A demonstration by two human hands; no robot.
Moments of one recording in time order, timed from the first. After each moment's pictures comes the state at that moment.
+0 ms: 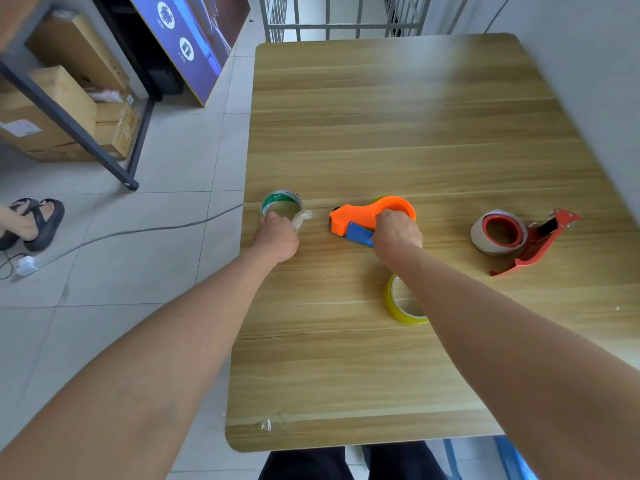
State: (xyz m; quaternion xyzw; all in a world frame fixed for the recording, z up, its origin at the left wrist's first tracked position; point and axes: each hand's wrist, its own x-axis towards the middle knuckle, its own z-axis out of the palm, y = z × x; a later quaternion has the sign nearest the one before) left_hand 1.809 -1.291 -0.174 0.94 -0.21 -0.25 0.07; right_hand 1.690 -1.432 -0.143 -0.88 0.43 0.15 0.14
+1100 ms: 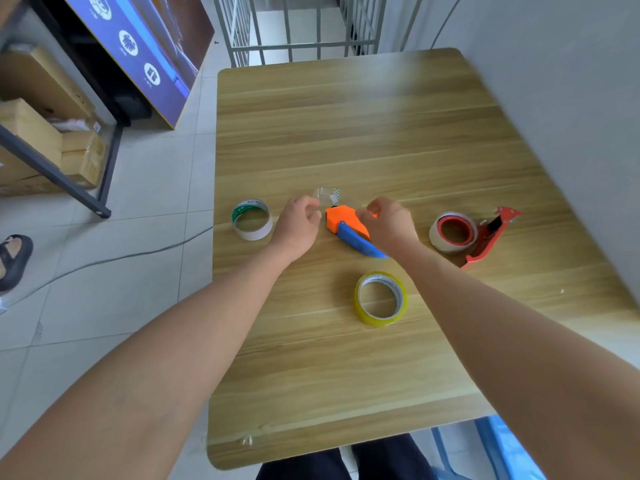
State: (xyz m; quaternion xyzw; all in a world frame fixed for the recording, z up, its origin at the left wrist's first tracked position) left_hand 1.766 -1.360 -0.123 0.86 -0.29 -0.23 0.36; right_hand 1.653 -1.471 -0.102 -0.80 0.47 -0.03 0.37
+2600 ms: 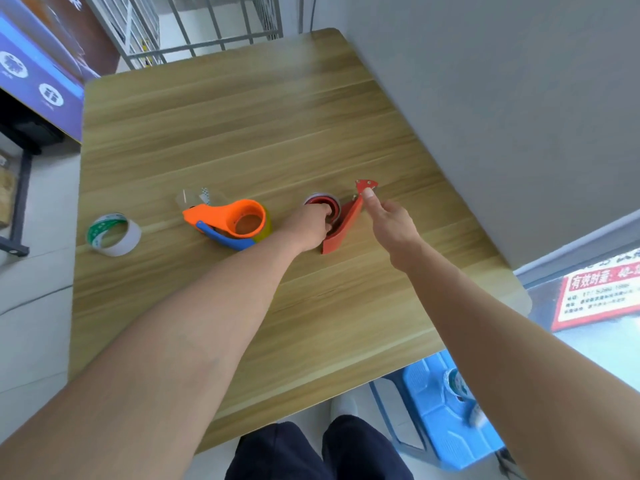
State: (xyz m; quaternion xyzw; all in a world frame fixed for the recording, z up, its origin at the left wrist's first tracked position) left_hand 1.591 -1.552 -0.165 0.83 -0.49 -0.27 0.10; right_hand 1.439 -1.595 -0.094 -0.62 0.53 -0.13 0.56
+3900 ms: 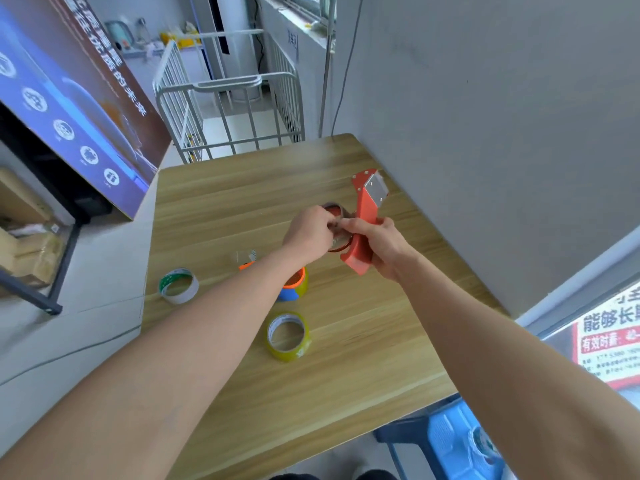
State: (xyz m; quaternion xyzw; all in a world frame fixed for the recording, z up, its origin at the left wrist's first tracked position) left_hand 1.606 -1.484 0.006 0.82 -0.47 -0.15 0.27; right_hand 1.494 -1.558 -0.010 -0.51 0.41 -0.21 0.73
